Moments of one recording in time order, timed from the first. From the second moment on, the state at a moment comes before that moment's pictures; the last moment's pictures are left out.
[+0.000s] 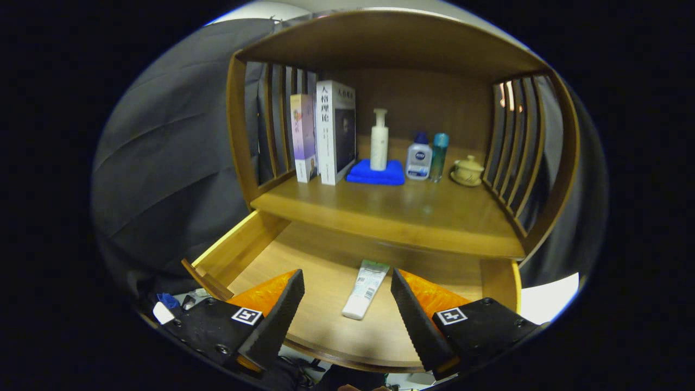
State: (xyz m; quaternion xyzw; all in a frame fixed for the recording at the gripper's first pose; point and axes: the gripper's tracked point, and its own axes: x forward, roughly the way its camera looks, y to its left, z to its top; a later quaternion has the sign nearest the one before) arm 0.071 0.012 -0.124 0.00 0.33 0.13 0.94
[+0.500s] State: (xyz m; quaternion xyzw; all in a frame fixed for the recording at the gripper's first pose) arm 0.102 0.006 -0.197 -0.04 0.48 0.14 0.87
